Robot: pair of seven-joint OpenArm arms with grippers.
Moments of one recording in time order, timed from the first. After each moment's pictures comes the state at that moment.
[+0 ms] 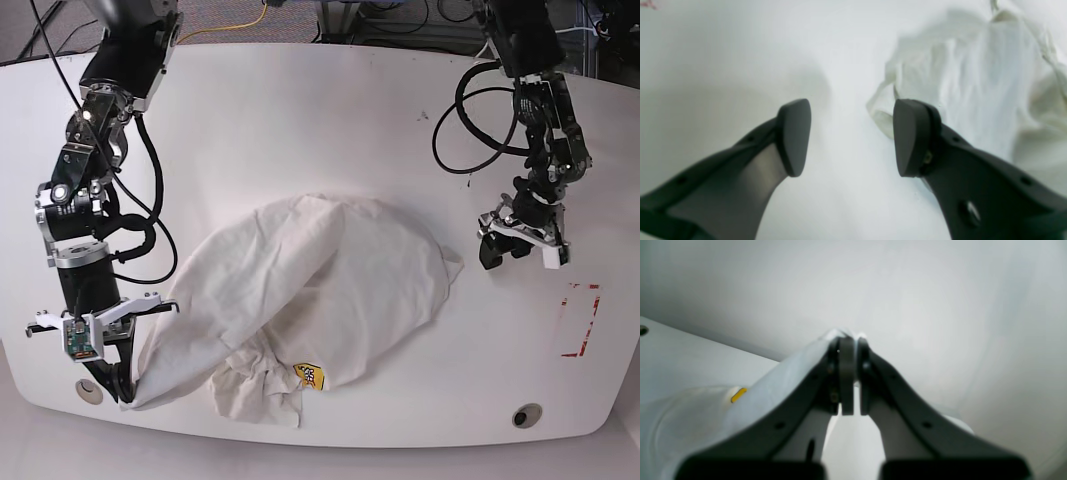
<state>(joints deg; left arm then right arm) -4.7 -7.0 -22.6 78.6 -29.3 -17.5 35.2 12.6 13.6 15.7 114.0 8.1 21.3 -29.4</state>
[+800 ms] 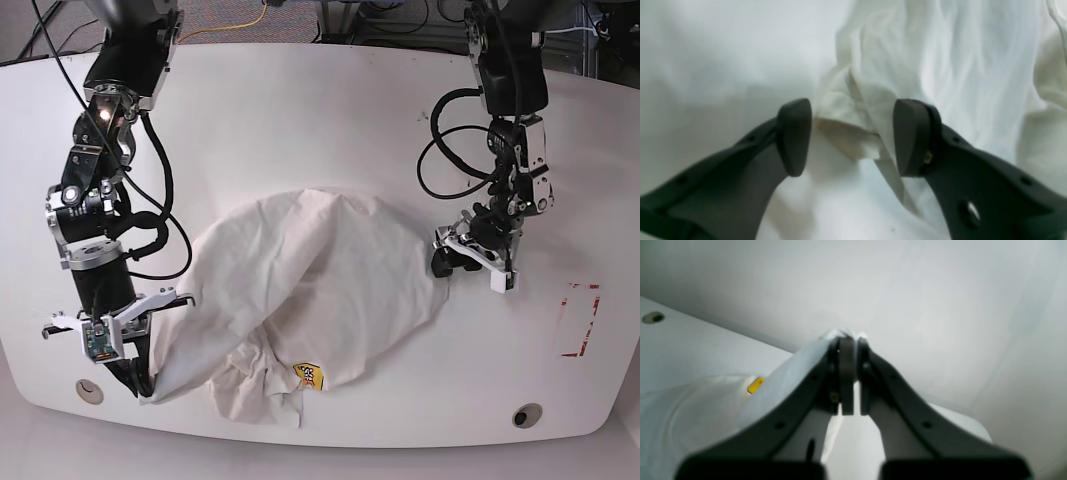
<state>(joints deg) -13.1 -6.5 -12.7 62.7 -24.3 -18.8 32.5 12.3 13.3 12.6 113.9 8.1 21.3 -32.0</state>
